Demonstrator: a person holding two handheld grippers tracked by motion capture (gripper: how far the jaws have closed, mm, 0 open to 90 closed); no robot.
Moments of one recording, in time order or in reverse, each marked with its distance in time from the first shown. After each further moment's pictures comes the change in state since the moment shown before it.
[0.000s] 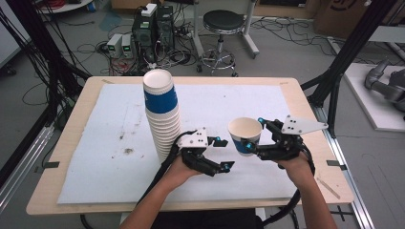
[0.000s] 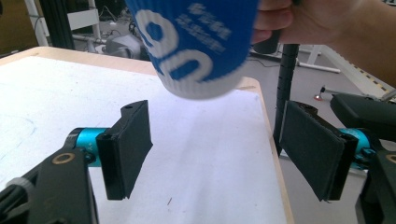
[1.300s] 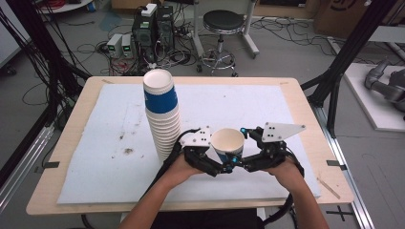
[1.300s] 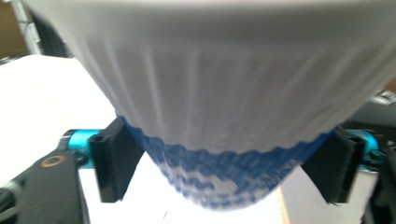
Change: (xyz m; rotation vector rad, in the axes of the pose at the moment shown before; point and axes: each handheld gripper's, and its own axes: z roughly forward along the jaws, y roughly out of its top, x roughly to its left) left arm -0.003 0.011 0.005 0.017 -0.017 0.044; right arm 0.027 0.003 0.028 0.110 0.143 -0.051
